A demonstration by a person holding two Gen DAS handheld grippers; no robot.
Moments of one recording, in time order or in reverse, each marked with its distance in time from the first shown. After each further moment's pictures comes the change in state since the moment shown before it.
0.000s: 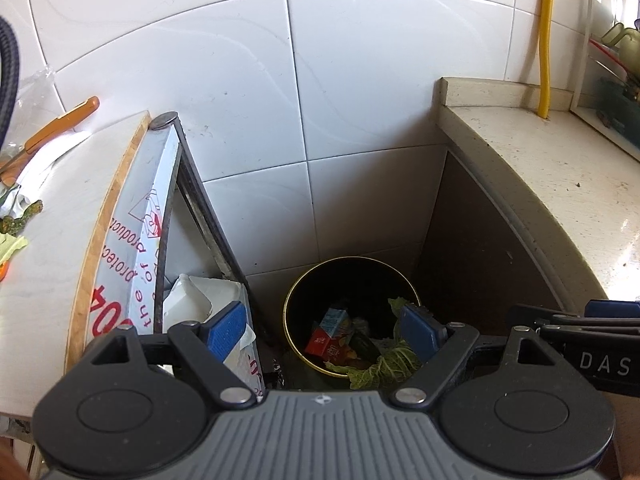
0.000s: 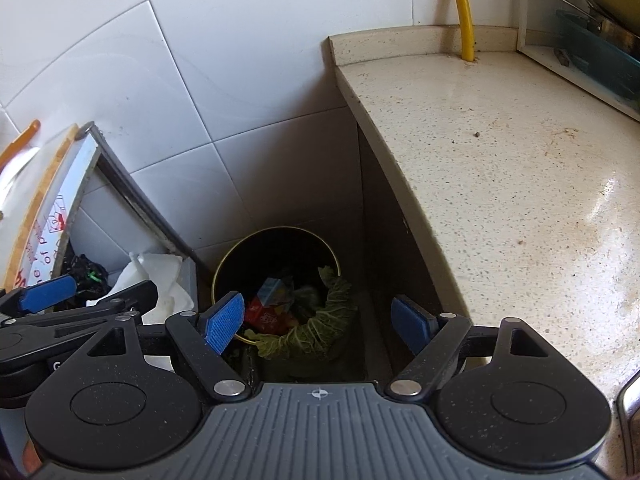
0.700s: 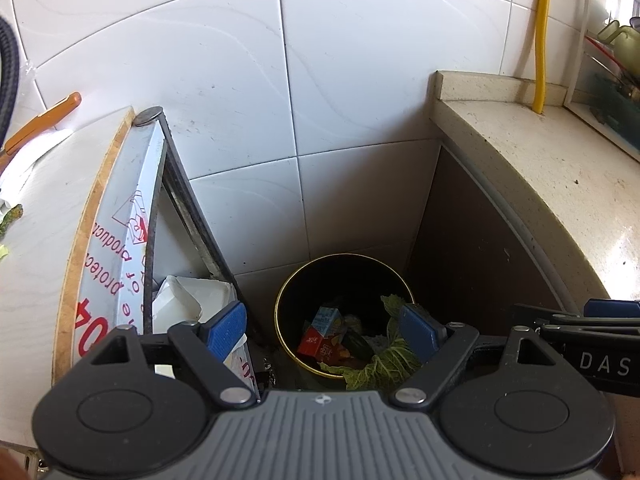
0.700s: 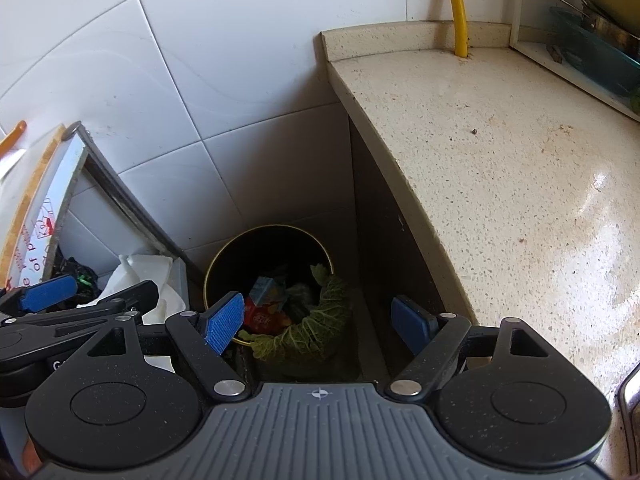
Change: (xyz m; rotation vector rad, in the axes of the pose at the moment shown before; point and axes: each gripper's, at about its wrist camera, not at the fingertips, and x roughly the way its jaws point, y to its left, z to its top) left arm 0.013 0.005 0.001 0.012 0.016 -0.044; right arm 0.005 0.006 0.001 0.010 0.013 -0.037
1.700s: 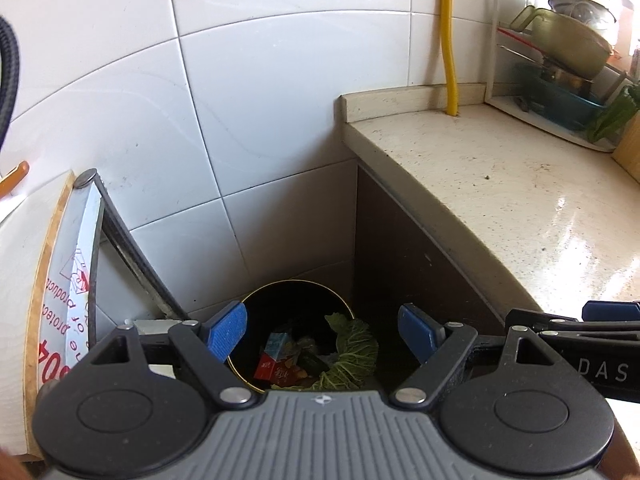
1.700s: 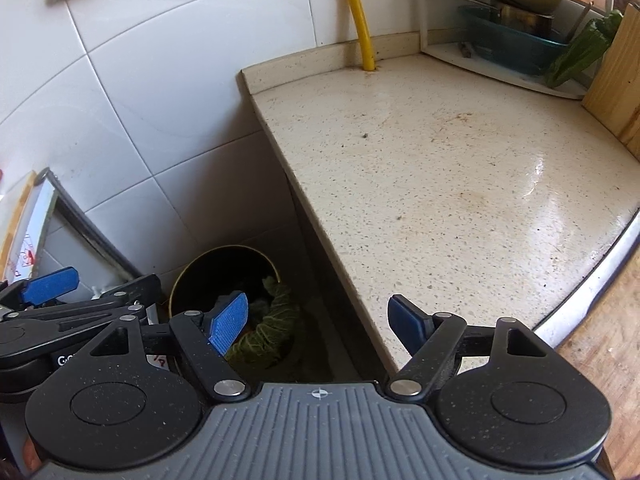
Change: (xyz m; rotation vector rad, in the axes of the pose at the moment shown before) left arm -0.032 -0.059 -0.001 0.142 -0.085 -0.112; right arm -0.052 -0.050 -0.029 0.120 -0.090 -0.089
